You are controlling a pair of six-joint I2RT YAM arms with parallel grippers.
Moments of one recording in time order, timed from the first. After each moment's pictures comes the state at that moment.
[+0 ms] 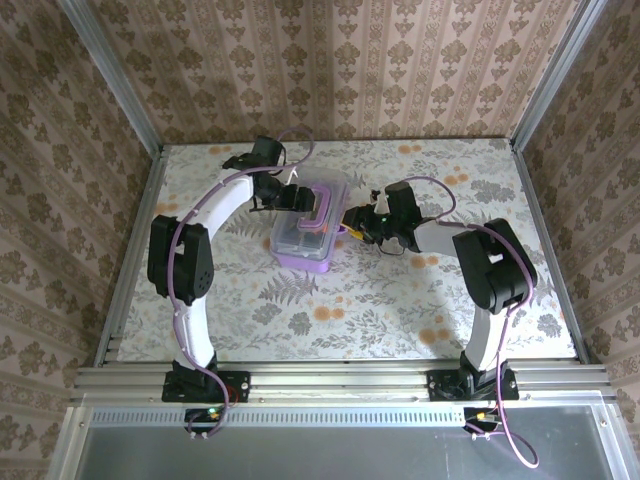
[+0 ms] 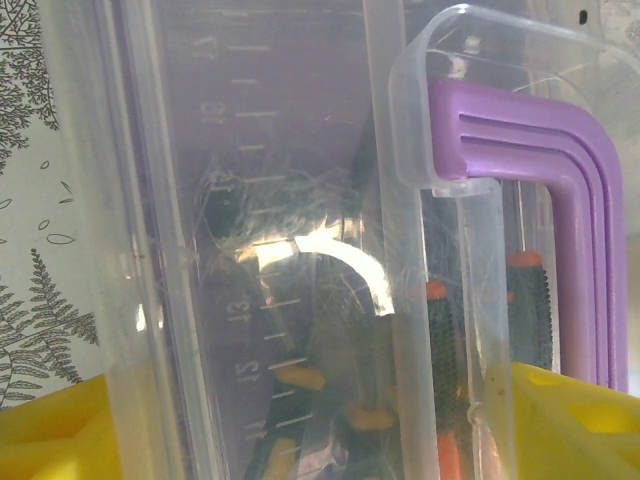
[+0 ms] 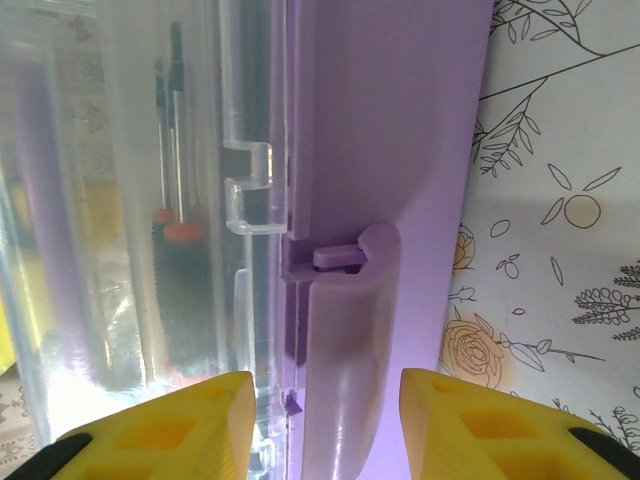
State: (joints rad) left arm -0.40 1.98 1.66 -0.80 0.34 -0.14; right arm 0.34 1.88 1.01 0.23 -0.62 0.96
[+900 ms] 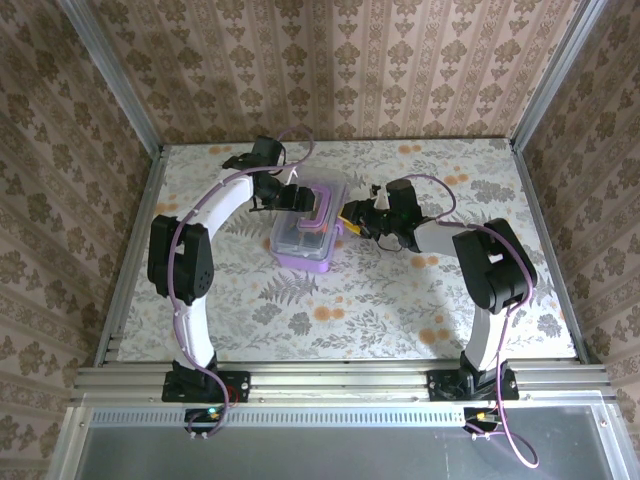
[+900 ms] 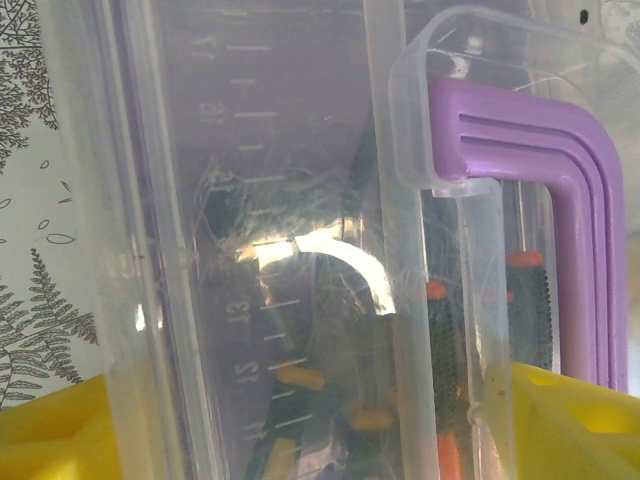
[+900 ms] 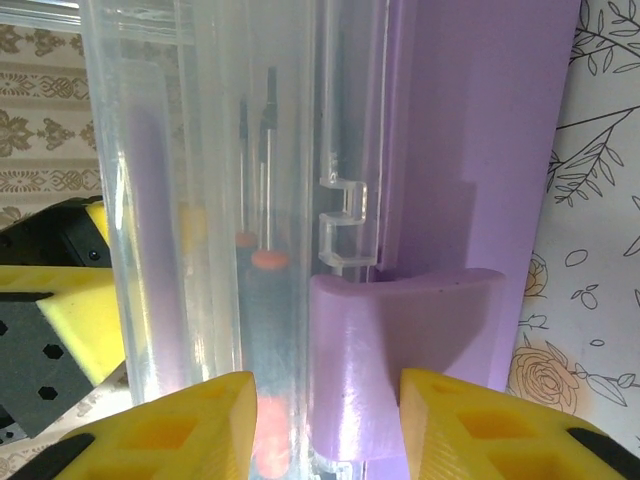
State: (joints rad) left arm -0.40 1.98 1.66 -0.80 0.35 -0.14; right arm 0.34 1.88 1.01 0.34 -0.64 1.05
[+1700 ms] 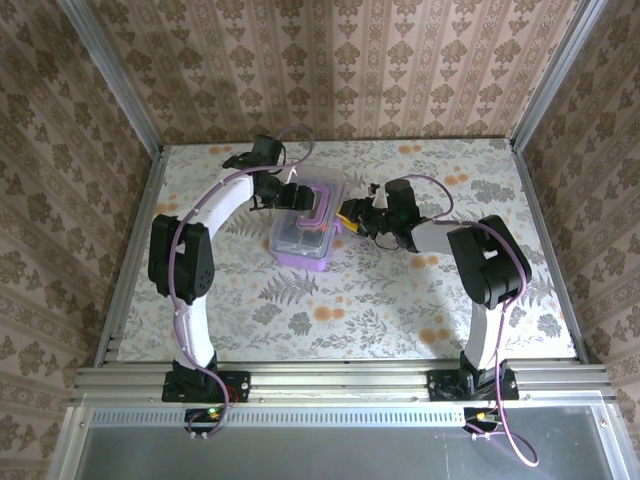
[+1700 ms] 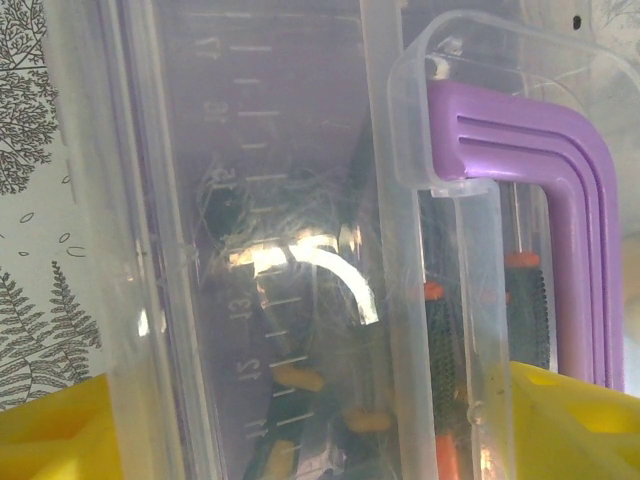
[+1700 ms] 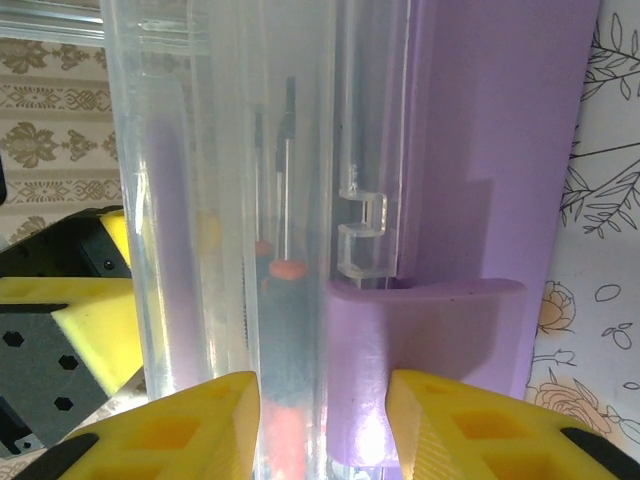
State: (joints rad) left arm -0.40 1.99 1.66 -0.80 0.33 -0.14; right arm 0.35 1.93 1.02 0.43 -0.65 1.10
